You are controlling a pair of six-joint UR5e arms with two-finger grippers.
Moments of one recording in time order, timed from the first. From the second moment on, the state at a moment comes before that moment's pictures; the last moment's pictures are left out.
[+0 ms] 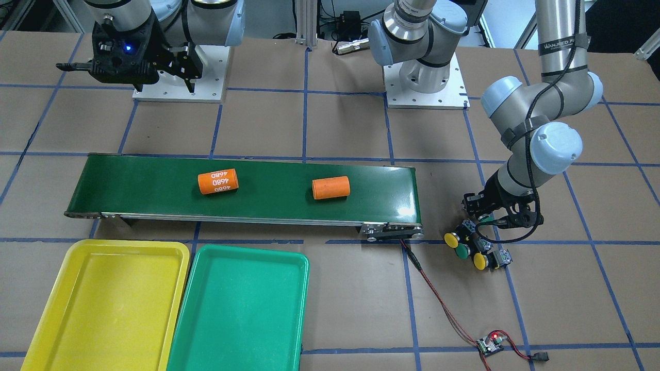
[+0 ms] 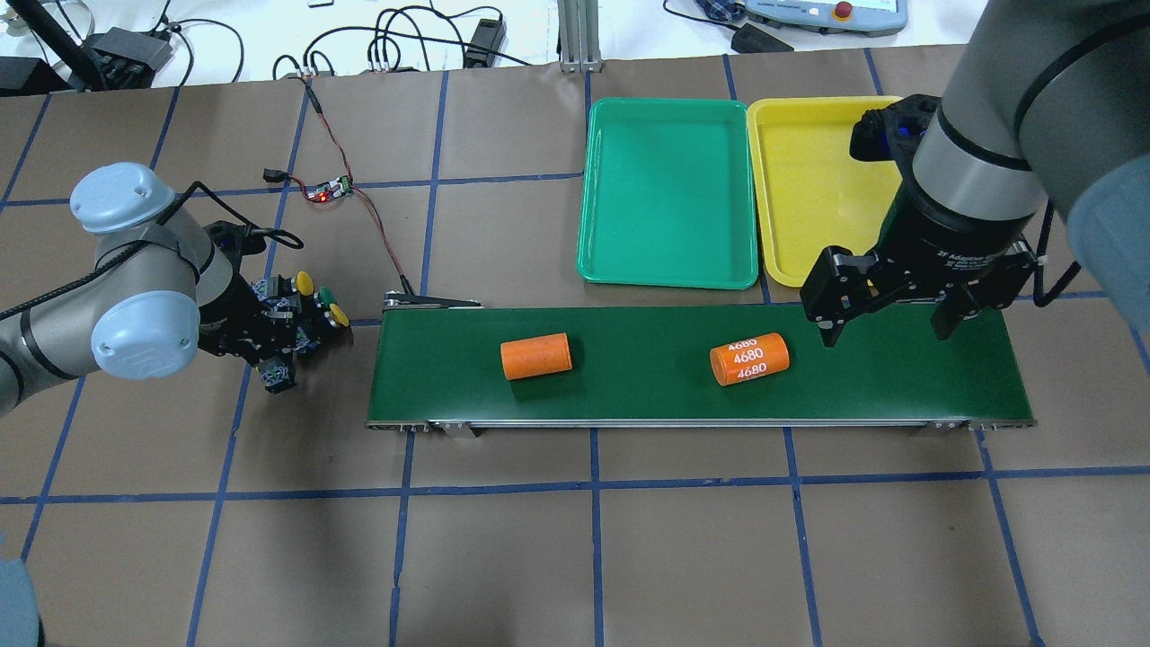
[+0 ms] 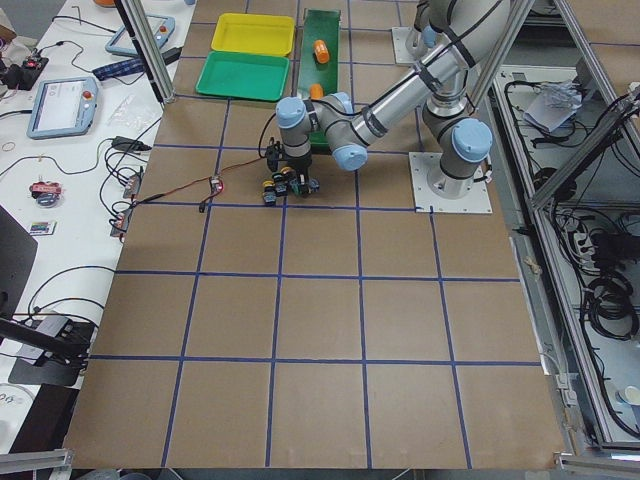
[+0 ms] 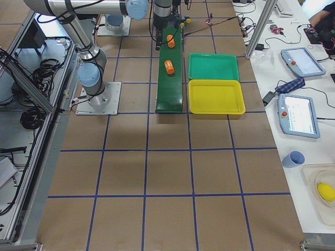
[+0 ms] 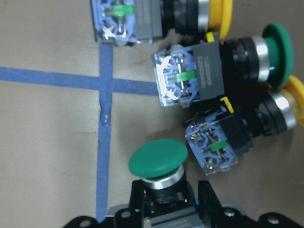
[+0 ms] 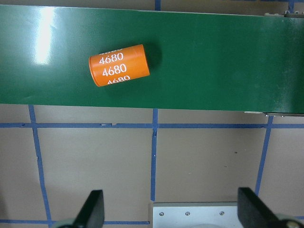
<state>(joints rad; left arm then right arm) -1.23 -1.82 -2.03 -0.95 1.63 0.23 1.56 -1.75 1.75 -1.43 -1.59 -0.03</state>
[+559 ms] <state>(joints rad) -1.41 -1.71 -1.86 -1.20 1.59 0.24 1.56 -1.75 1.75 -1.43 -1.59 -0.03</state>
